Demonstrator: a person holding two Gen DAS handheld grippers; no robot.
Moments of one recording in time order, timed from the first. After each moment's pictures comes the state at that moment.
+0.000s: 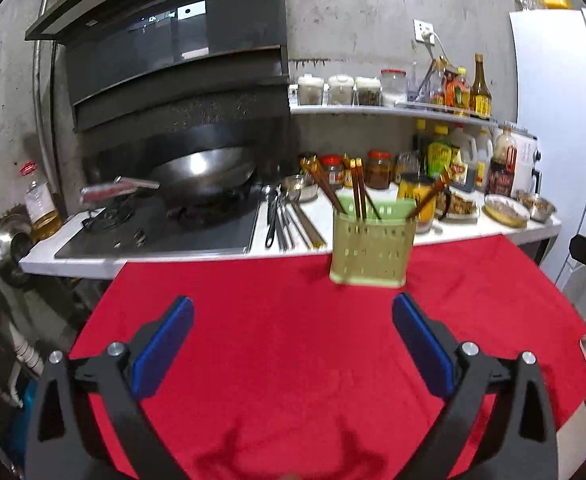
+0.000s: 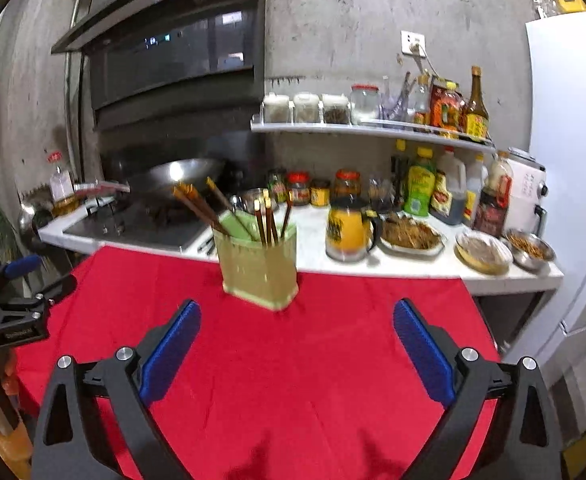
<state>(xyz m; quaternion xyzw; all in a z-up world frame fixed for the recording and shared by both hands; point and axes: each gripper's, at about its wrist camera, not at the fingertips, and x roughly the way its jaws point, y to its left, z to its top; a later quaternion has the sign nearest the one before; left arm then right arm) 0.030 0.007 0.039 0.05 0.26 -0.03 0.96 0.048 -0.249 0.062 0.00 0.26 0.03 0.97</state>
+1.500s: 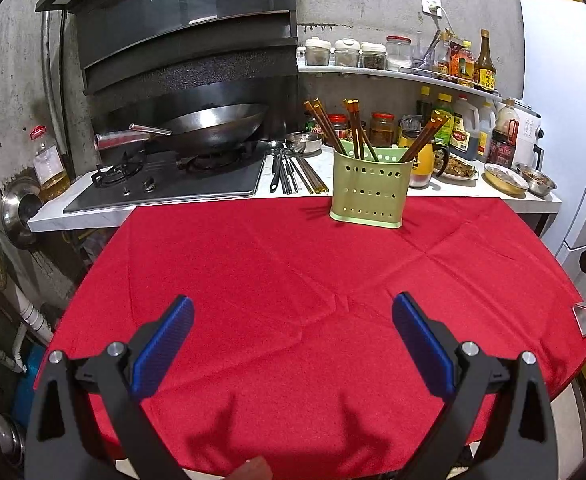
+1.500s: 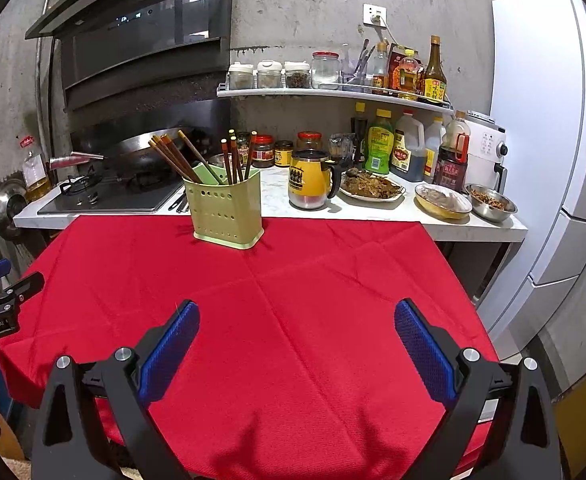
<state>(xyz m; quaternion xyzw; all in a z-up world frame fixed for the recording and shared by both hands) -0.014 0.015 0.013 0.04 0.31 -0.02 0.95 -0.010 -0.260 0.032 0.00 0.30 -0.03 0.95</state>
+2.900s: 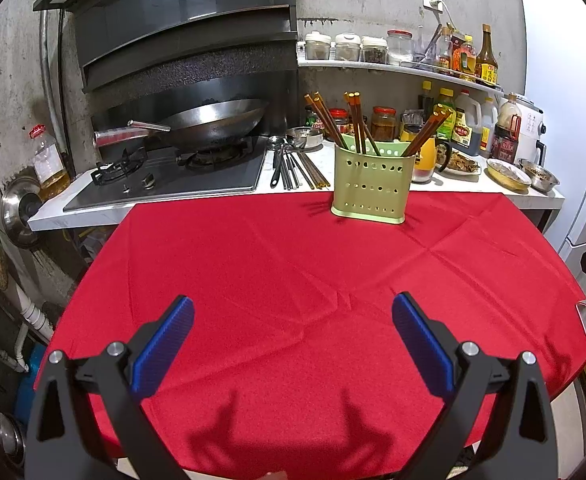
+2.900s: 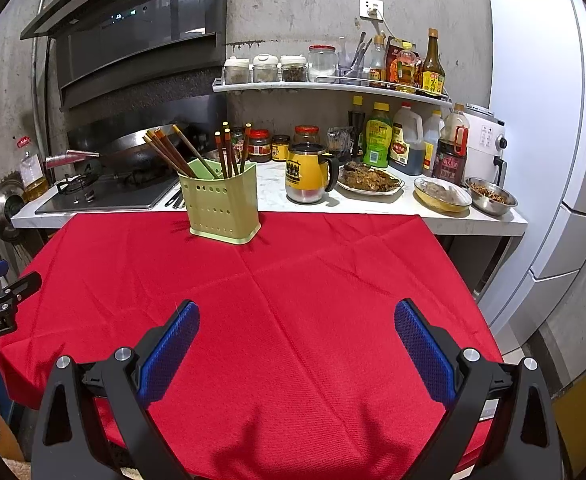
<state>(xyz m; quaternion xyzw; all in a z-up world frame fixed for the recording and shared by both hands) -0.010 0.018 0.008 0.04 0.32 -0.02 0.95 -0.012 -0.266 0.023 0.01 0.31 -0.03 0.95</state>
